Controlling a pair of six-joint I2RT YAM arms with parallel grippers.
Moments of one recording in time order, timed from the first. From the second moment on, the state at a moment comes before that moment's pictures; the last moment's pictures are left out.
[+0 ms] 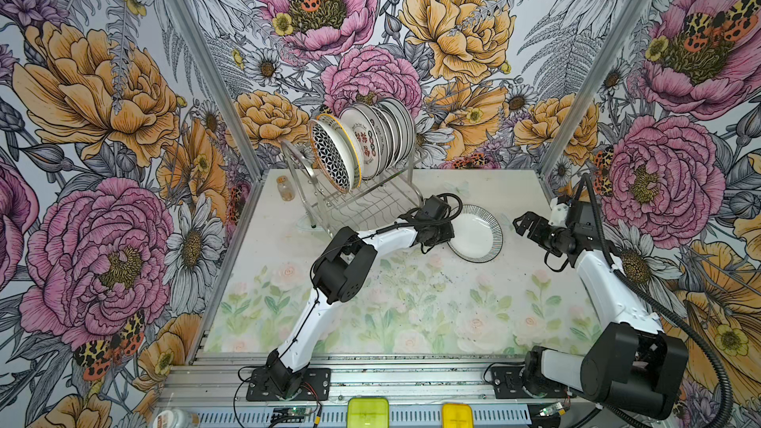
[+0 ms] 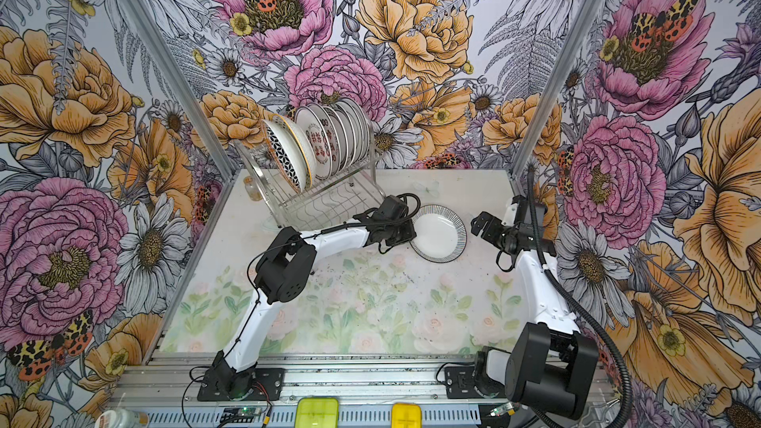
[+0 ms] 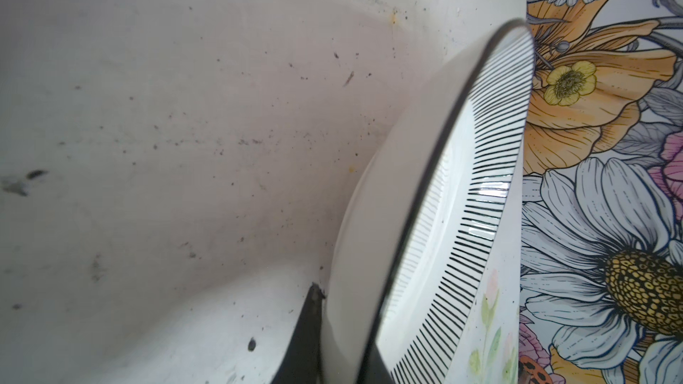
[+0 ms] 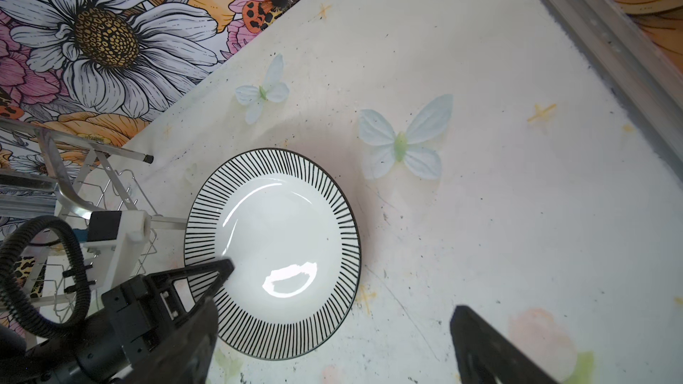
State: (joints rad) left arm -0.79 2.35 1.83 -0.30 0.17 -0.93; right arm -0.29 1.24 0.93 -0.51 -0.36 0.31
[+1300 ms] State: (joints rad) left arm -0.79 2.38 1.77 -0.19 0.16 -1.10; right arm -0.29 1.20 0.87 -0.49 -0.28 0.36
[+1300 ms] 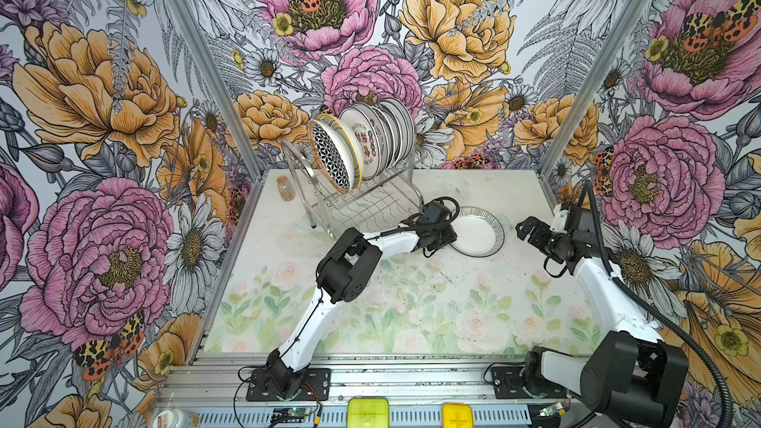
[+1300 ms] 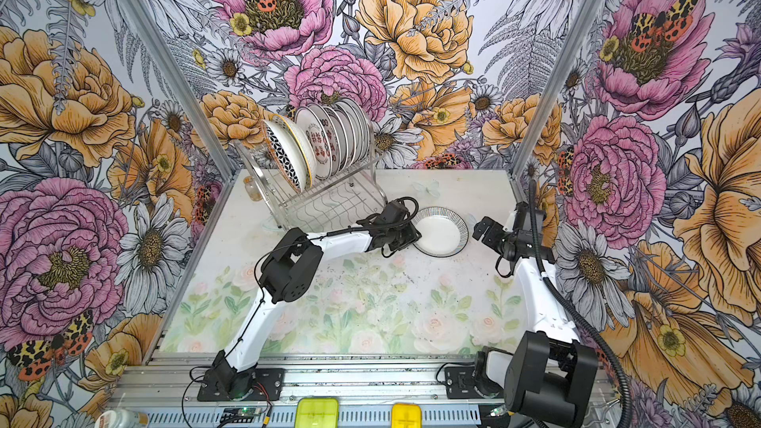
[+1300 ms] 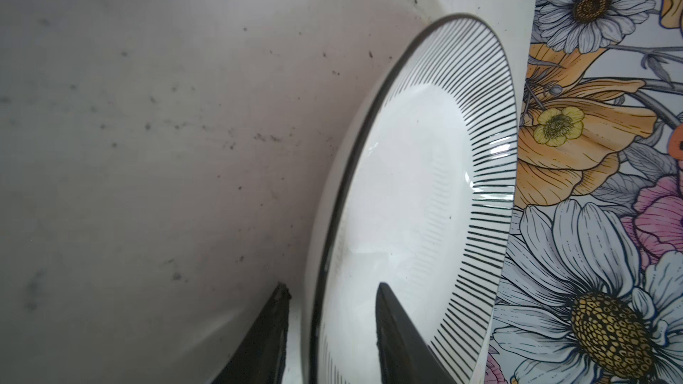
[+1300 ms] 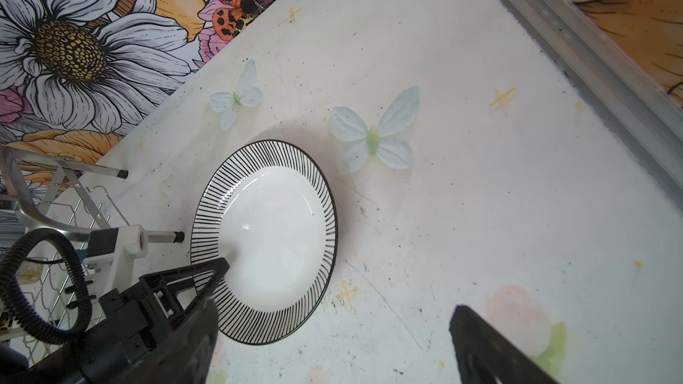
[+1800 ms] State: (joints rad) left arm -0.78 2.10 1.42 -0.14 0.14 -1.02; right arm -0.16 1.12 0.85 -0.49 -0.12 0.34
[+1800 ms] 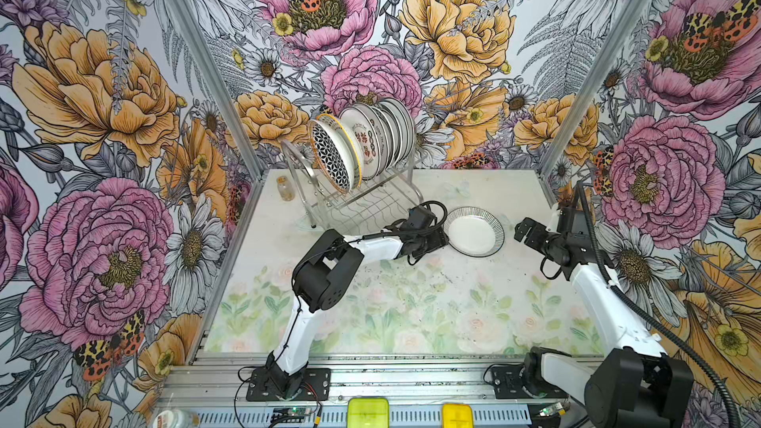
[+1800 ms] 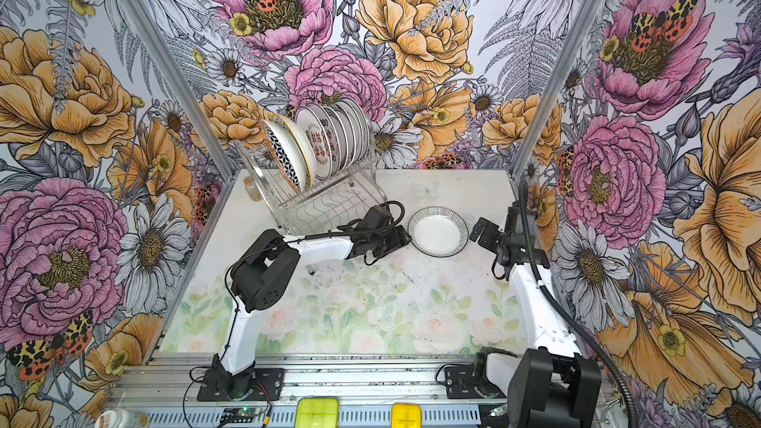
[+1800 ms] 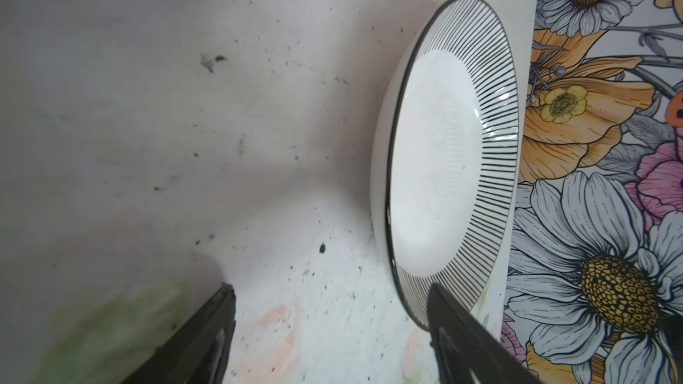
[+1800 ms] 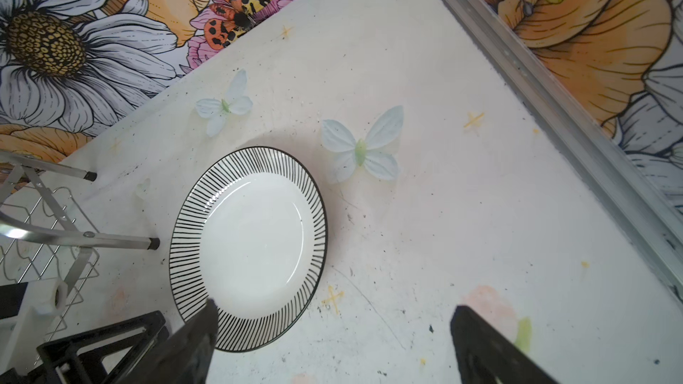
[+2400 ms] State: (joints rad) left arm -0.84 1.31 0.98 -0.35 -0.19 -0.85; right arm 0.69 1.27 1.39 -0.53 -0.13 0.33
